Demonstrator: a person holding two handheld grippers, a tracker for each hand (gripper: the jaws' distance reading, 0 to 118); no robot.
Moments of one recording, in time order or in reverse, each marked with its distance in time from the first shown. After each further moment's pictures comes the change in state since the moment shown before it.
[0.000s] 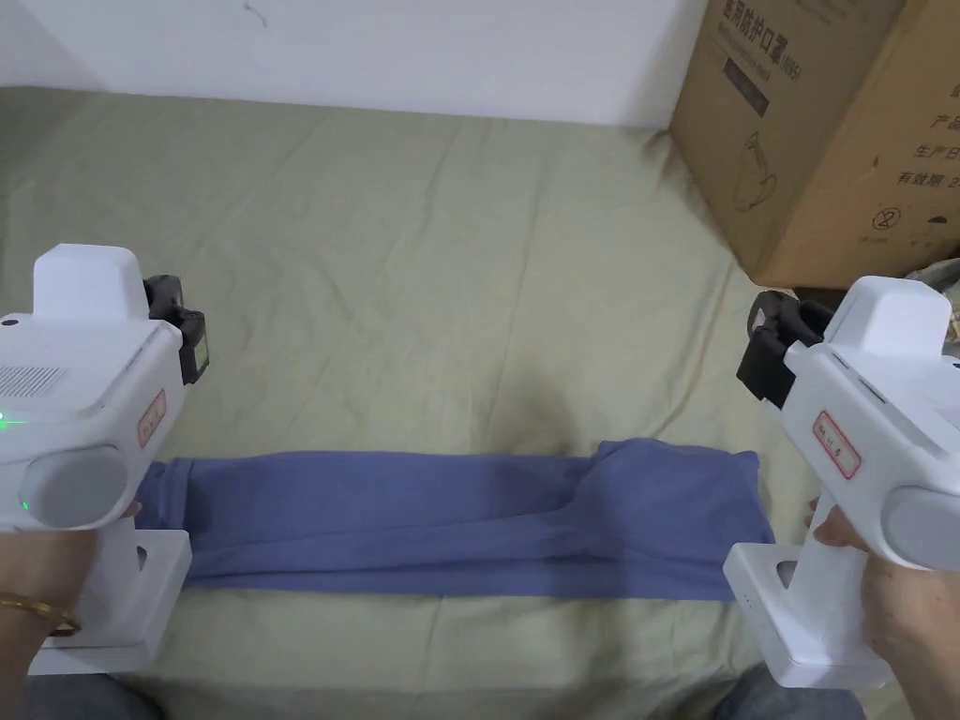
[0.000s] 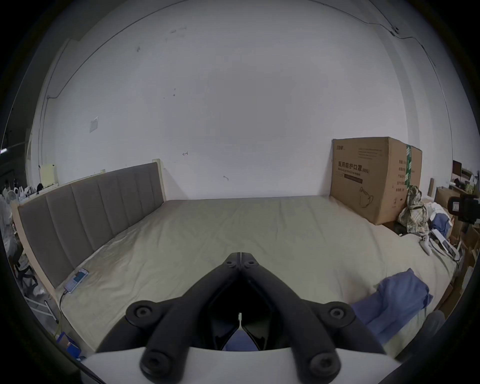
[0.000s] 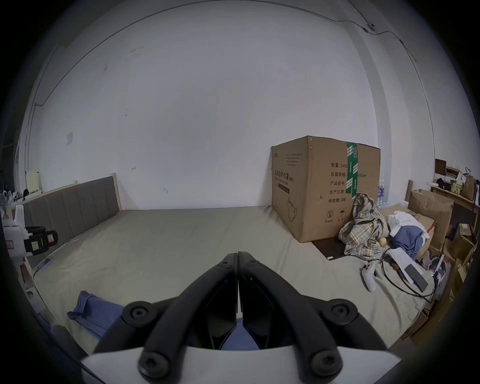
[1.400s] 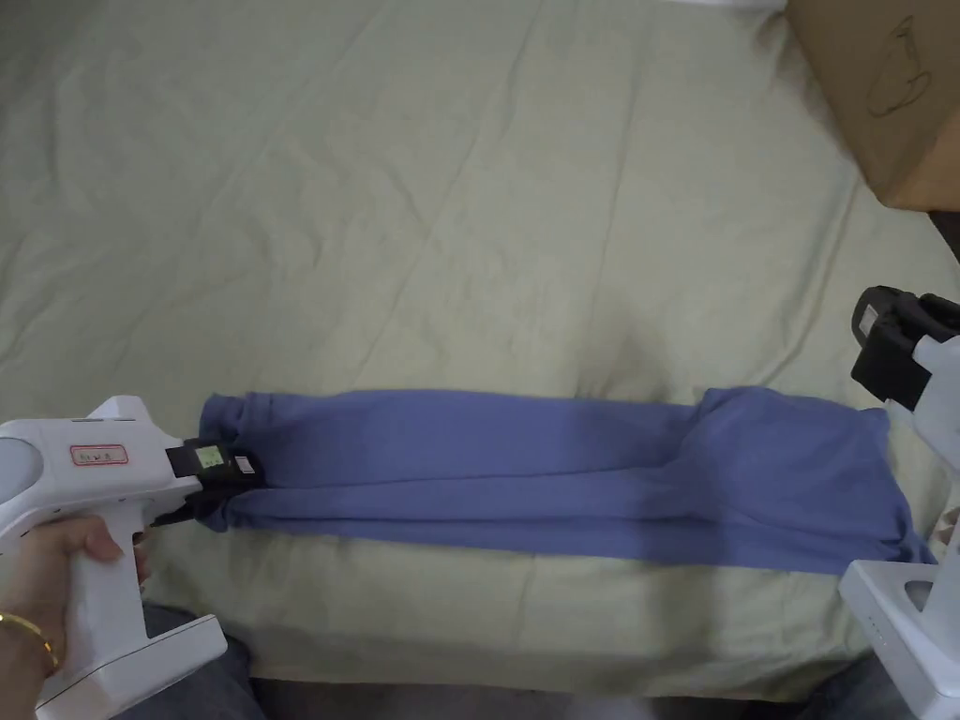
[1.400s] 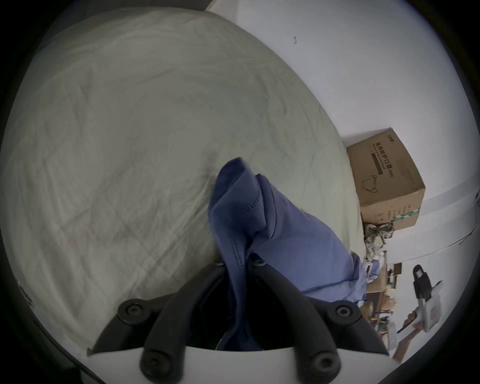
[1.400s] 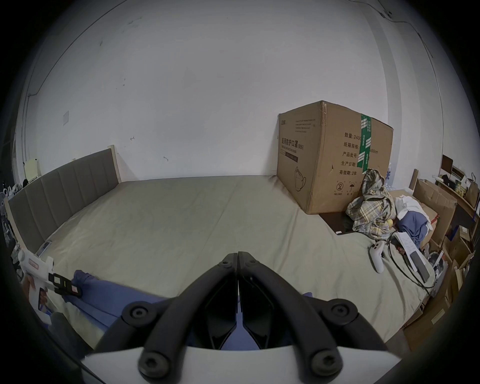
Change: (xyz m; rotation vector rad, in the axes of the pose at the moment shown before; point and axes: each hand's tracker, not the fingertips) left arm -0.123 -0.156 -0.096 -0.807 -0.222 0.725; right arm -0.016 -0.017 -0.040 -0.177 -0.023 0.072
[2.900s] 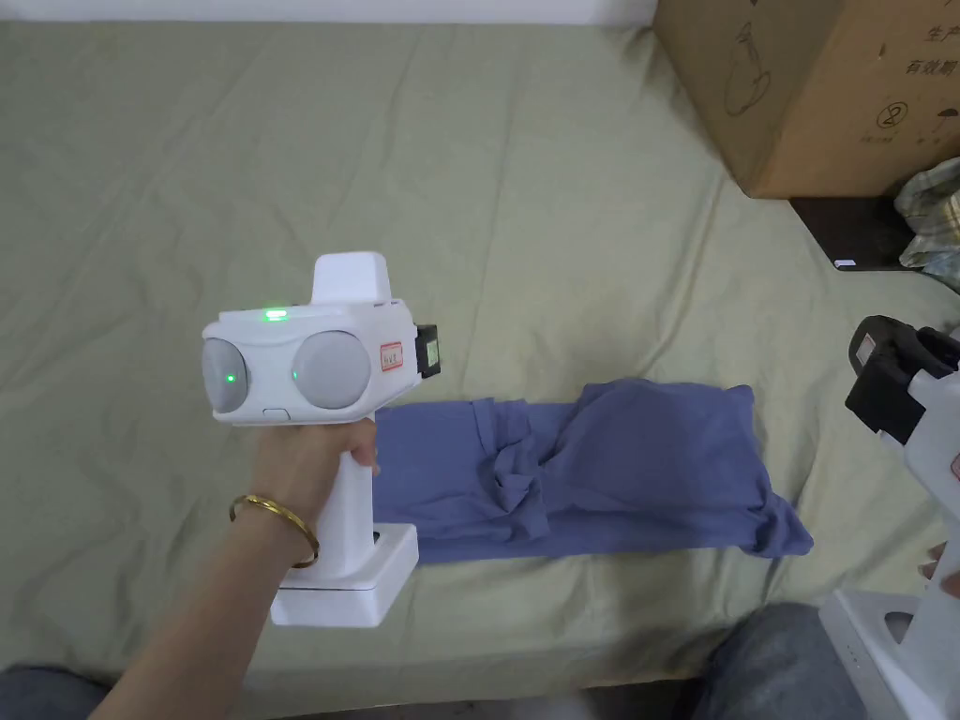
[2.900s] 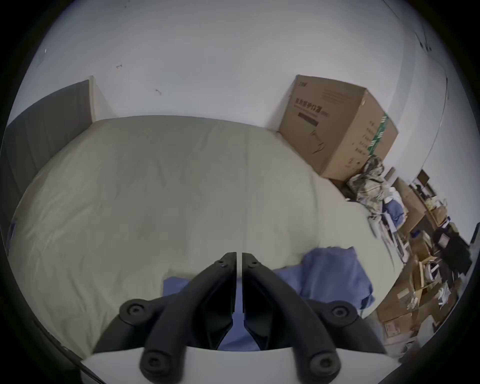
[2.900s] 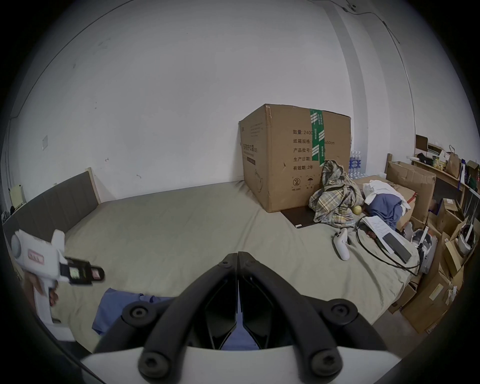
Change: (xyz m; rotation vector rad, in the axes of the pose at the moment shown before) left arm 0.282 -0.081 -0.047 0.235 0.047 -0.634; right arm 0.084 -0.023 0.057 0.062 -0.118 -0.114
